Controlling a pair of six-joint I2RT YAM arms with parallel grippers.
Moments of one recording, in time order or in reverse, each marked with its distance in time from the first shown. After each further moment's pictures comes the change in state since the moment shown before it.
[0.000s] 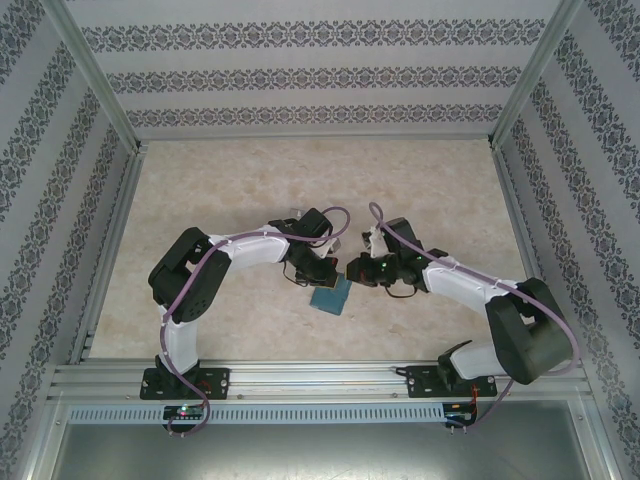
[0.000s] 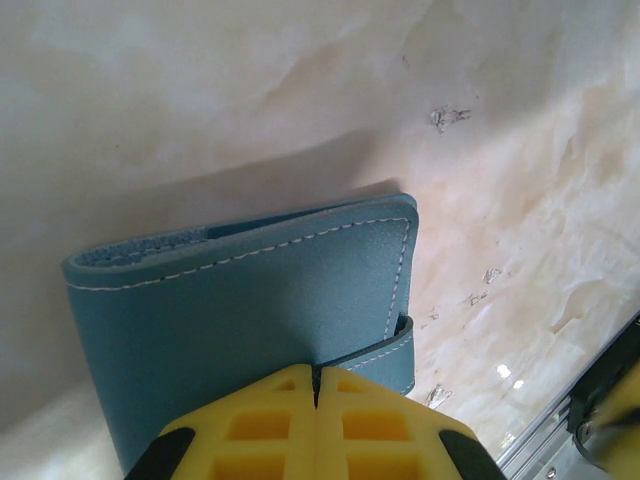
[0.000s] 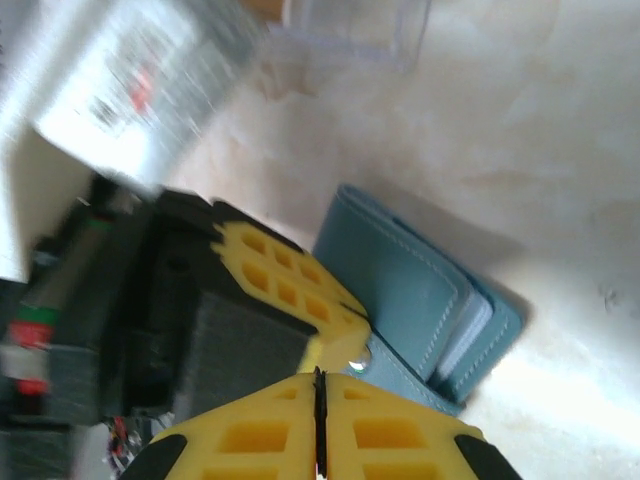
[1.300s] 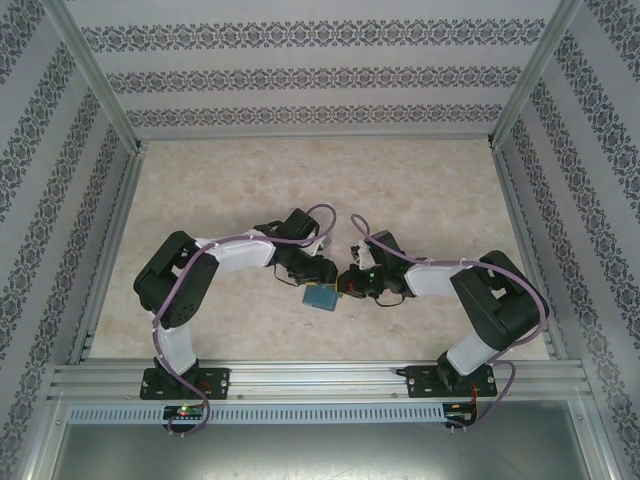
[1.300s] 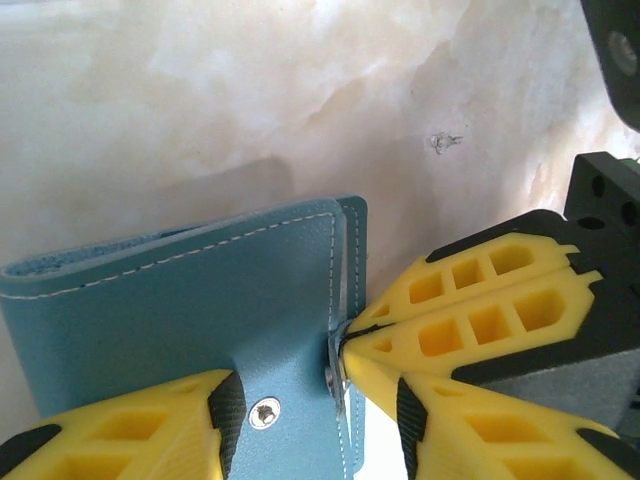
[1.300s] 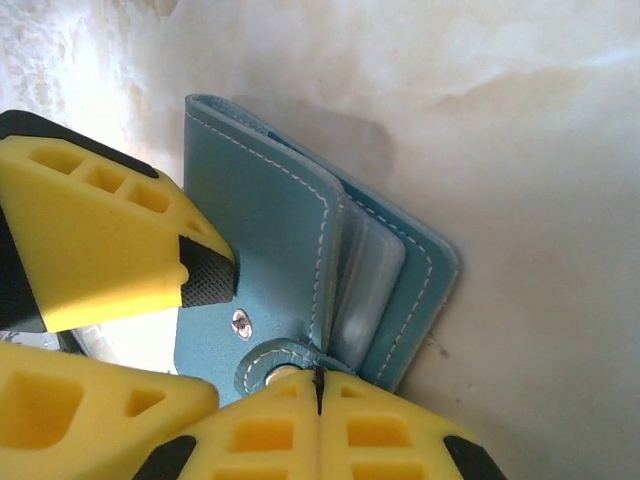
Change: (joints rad) left arm 0.045 -0.090 -0.138 0.154 0.033 -0.048; right arm 0.060 0.216 -0.055 0.249 -0.019 0.093
